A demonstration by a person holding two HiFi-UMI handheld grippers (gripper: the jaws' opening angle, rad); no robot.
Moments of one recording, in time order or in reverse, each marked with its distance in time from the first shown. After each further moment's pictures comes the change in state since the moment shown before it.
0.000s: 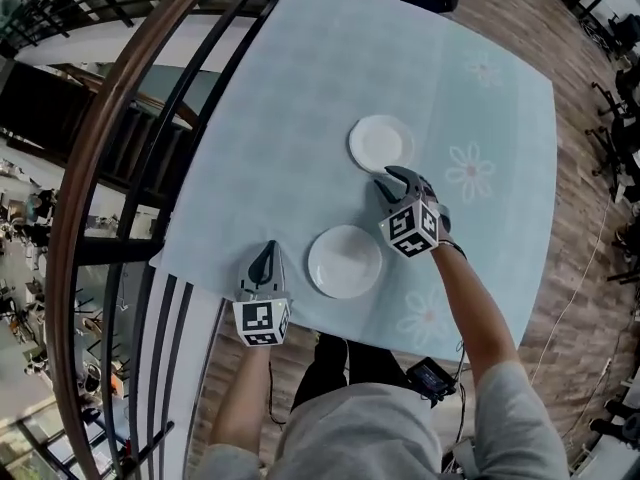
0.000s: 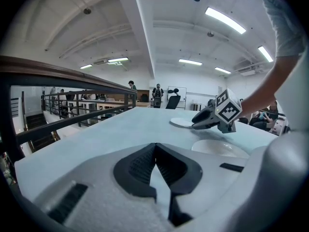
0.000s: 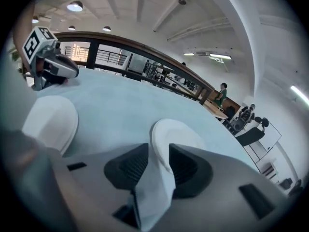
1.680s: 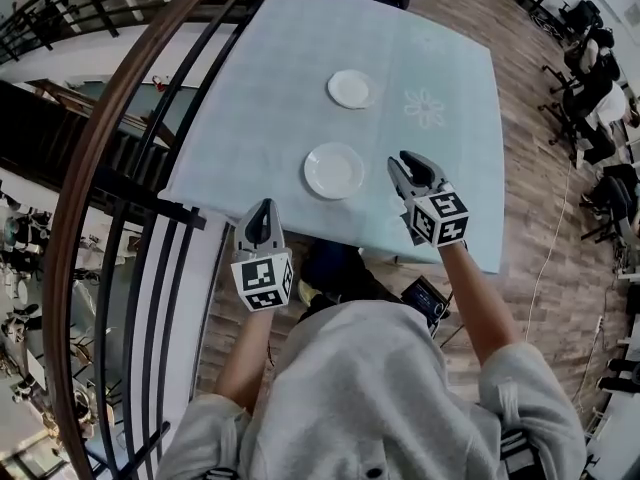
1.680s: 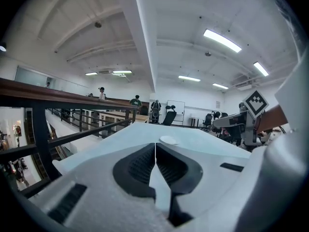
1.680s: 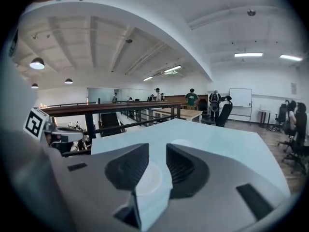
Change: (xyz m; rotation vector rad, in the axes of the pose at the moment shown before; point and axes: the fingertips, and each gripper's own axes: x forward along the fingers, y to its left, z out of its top) left arm -0.132 -0.014 0.051 -0.067 -0.148 -0.025; right arm -0.229 0.055 0.057 0.596 -0.300 -0.159
